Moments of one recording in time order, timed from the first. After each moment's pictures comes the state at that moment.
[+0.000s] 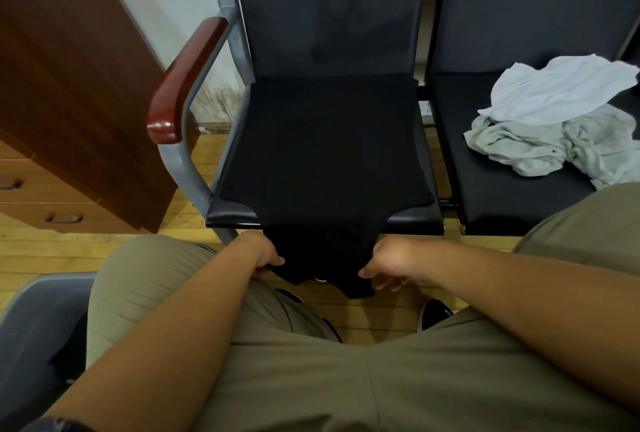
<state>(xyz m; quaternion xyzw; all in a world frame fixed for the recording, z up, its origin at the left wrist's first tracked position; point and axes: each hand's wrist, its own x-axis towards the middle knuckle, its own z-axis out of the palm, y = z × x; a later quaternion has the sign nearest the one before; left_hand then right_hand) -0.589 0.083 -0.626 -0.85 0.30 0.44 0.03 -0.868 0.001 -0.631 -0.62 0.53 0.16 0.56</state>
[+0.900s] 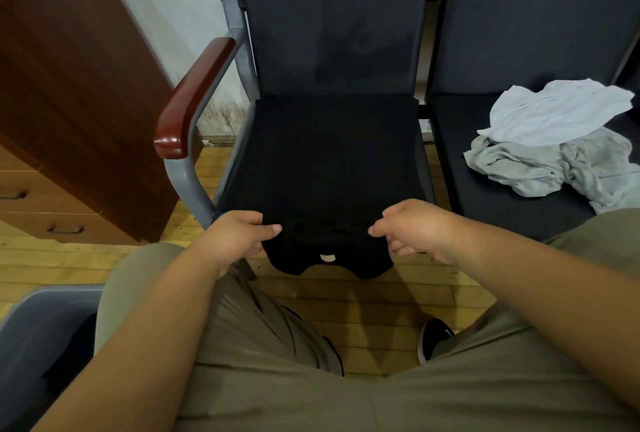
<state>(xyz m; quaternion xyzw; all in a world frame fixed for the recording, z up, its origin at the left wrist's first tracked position) -0.585 0.100 -0.534 -0.75 0.28 0.49 -0.35 -0.871 -0.017 -0.514 -0.59 0.56 -0.02 0.59</state>
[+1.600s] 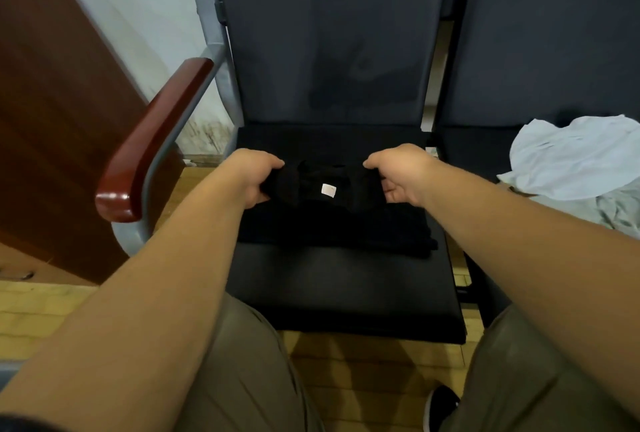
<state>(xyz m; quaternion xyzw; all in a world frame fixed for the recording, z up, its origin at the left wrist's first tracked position) -0.542 -0.149 -0.508 -0.76 0.15 0.49 -0.41 -0.779 -0.228 -0.502 -0.46 0.60 -0.18 0.63</state>
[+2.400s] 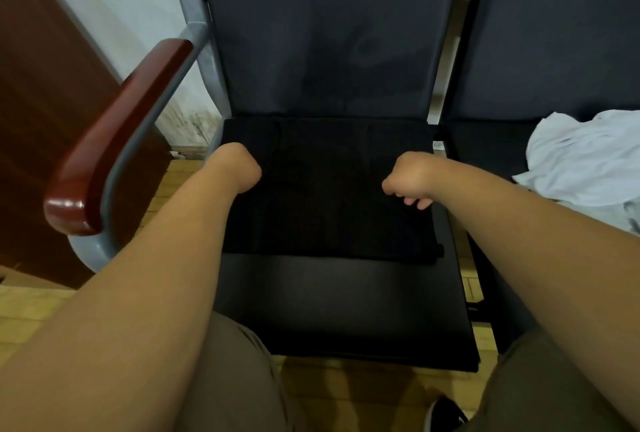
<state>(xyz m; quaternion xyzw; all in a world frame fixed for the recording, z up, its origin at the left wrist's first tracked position) -0.499 -0.193 -0.544 -0.88 0.41 0.23 -0.04 -0.792 -0.283 -0.540 -0.69 0.61 0.12 0.37</state>
